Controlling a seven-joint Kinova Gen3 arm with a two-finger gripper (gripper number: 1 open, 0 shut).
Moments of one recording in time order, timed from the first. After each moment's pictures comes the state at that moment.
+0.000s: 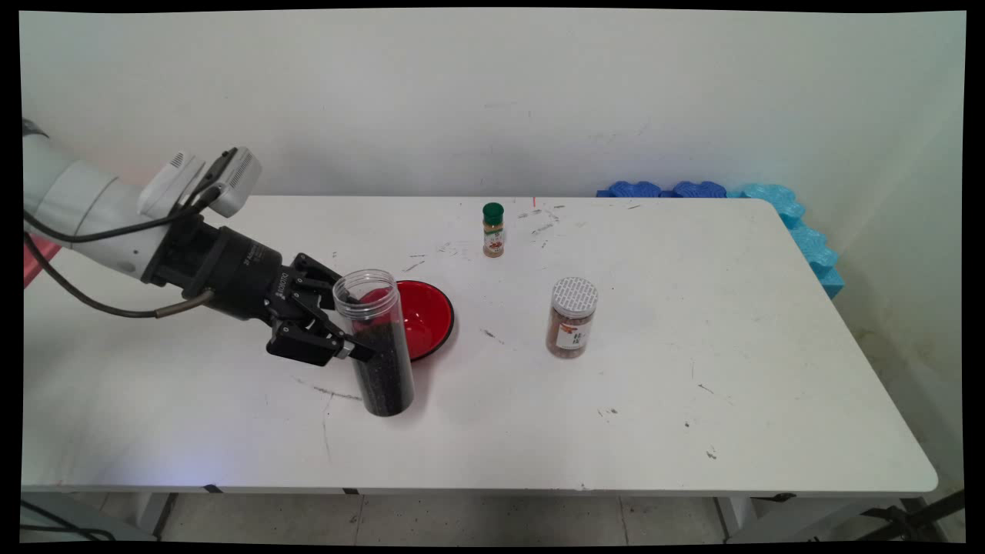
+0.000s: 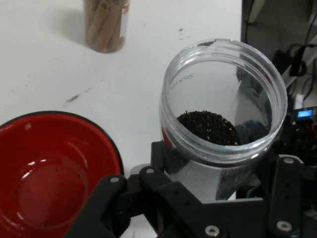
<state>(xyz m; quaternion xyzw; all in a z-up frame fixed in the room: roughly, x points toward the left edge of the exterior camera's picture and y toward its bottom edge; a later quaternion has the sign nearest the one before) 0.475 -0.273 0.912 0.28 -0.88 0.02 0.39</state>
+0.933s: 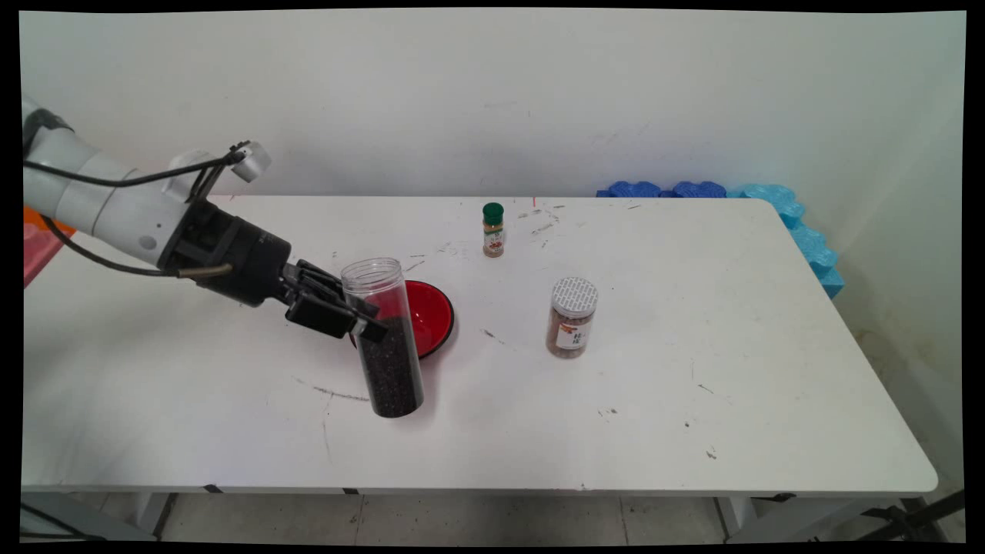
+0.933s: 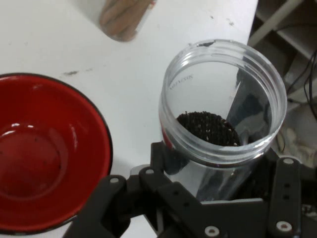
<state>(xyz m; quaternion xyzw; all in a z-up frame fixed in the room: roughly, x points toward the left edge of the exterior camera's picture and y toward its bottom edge) 0.486 -0.296 0.903 0.42 -0.81 -0.06 0.40</state>
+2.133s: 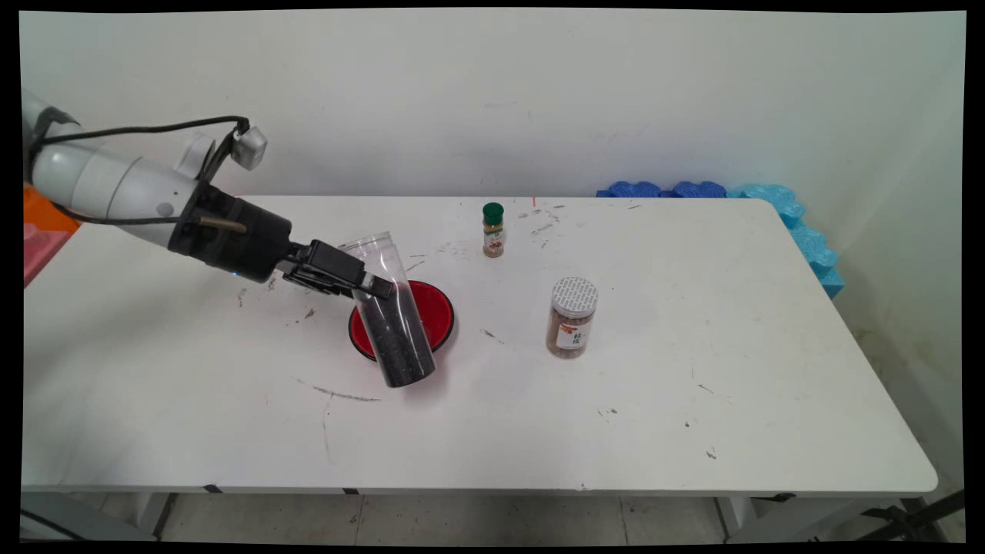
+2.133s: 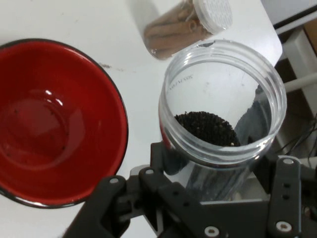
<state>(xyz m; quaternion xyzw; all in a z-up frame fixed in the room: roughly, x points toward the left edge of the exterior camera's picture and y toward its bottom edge) 0.509 -0.319 0.893 0.58 -0.69 -0.13 0.41</state>
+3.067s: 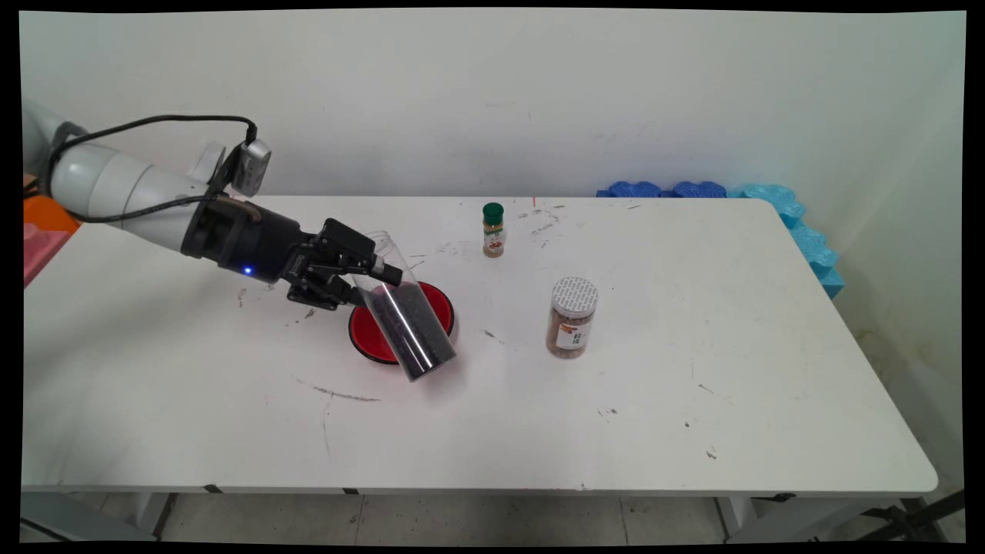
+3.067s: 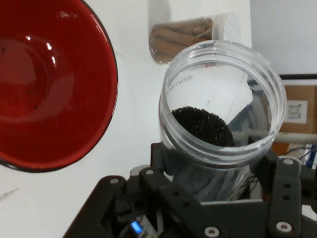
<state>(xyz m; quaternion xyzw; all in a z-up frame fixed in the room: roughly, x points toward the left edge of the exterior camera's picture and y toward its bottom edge) 0.512 -0.325 0.878 0.71 -0.55 -0.23 0.39</state>
